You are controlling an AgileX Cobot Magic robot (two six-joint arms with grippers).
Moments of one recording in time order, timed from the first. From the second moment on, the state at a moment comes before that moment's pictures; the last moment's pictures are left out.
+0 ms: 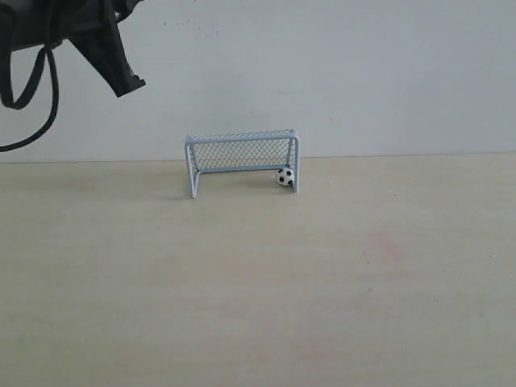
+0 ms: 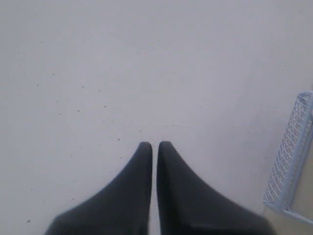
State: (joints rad) left arm -0.30 1.41 -1.10 -0.14 -0.14 1.20; right arm 0.04 0.00 0.00 0.05 0.33 -0.02
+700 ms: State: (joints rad) left arm -0.30 0.78 -0.49 -0.60 -0.14 1.27; right arm 0.04 0.00 0.00 0.05 0.33 -0.02
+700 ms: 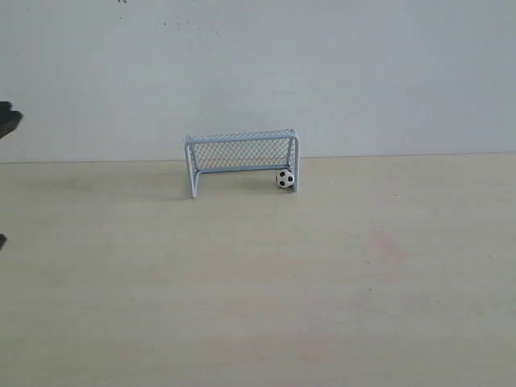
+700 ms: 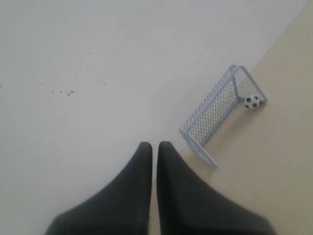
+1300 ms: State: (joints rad) left arm -0.30 0.23 -0.46 -0.71 -0.11 1.27; right arm 0.04 0.00 0.00 0.05 0.33 -0.02
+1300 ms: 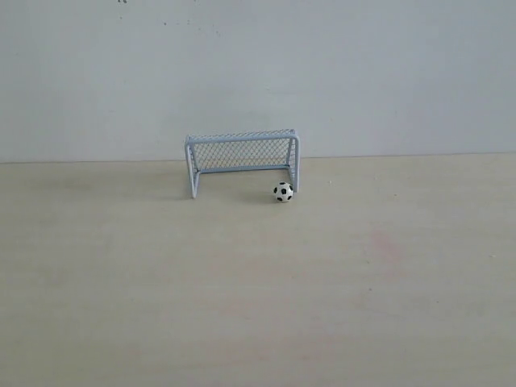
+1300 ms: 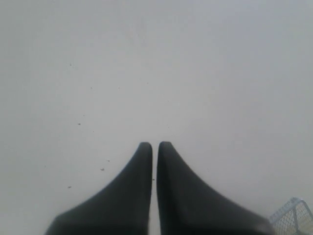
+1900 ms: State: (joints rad) left arm -0.22 0.03 -0.46 -0.71 -0.11 1.27; right arm 0.04 0.00 0.00 0.05 0.33 -0.02
